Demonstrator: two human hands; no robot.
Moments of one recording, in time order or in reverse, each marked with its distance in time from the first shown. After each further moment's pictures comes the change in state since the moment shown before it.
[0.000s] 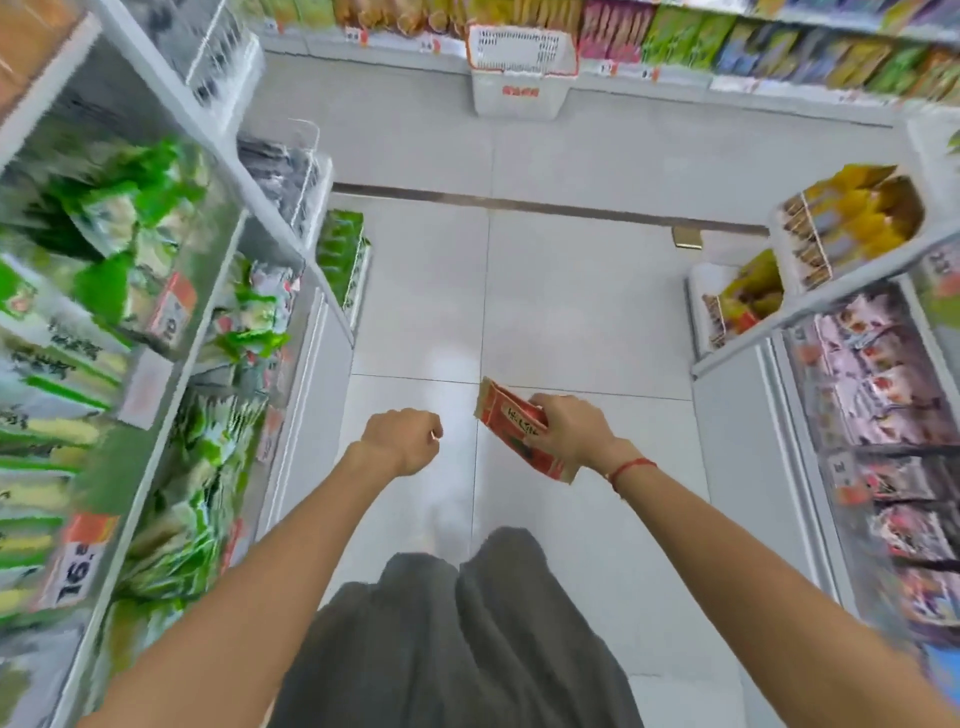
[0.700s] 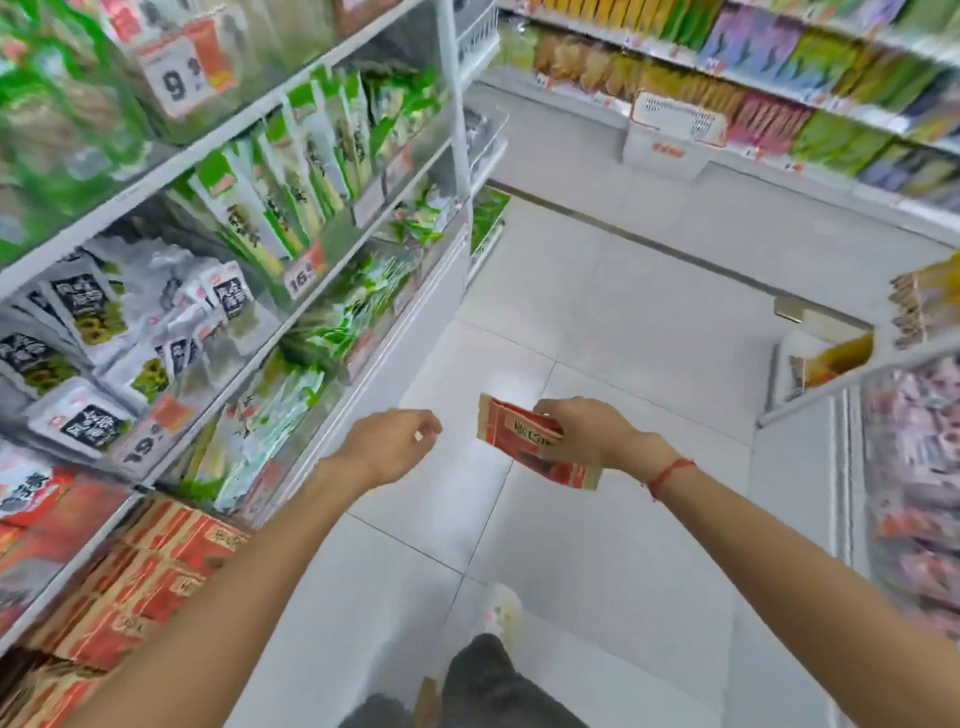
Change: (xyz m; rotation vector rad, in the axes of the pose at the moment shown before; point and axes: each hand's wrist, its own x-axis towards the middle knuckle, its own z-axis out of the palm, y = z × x) left_hand -0.338 0.005 0.210 -0.388 0.329 -0.226; right_hand -0.263 -0.090 0.112 -0.324 -0.074 -0.476
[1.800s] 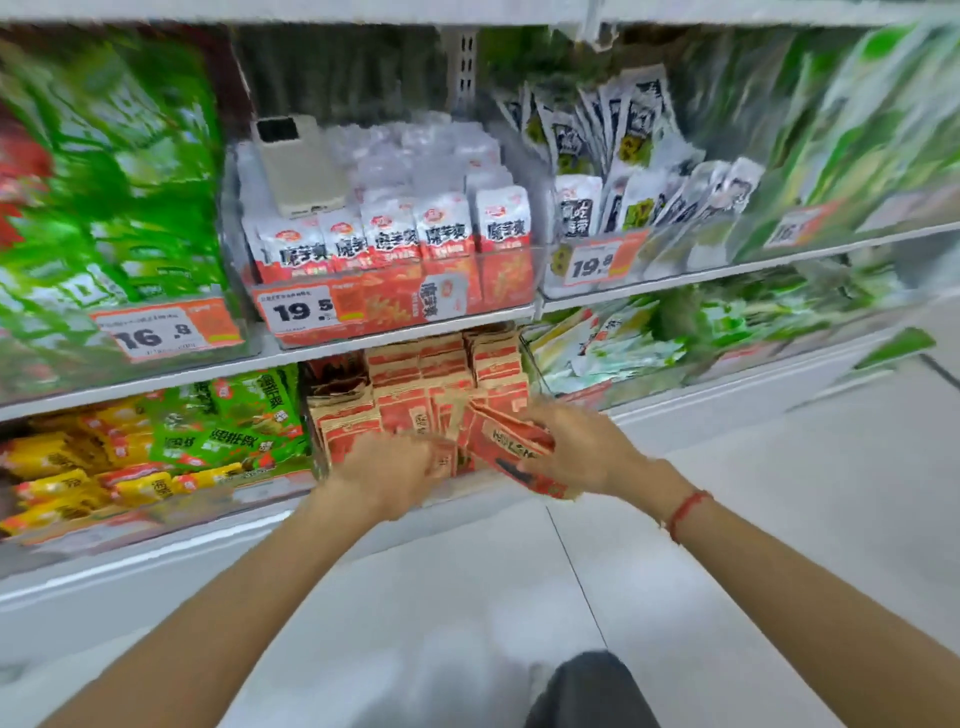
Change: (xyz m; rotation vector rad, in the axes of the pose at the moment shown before) left_hand -0.255 -0.307 0.212 0.217 0.218 -0.641; right_hand 0.119 -0.366 0.279 -0.189 0.025 -0.831
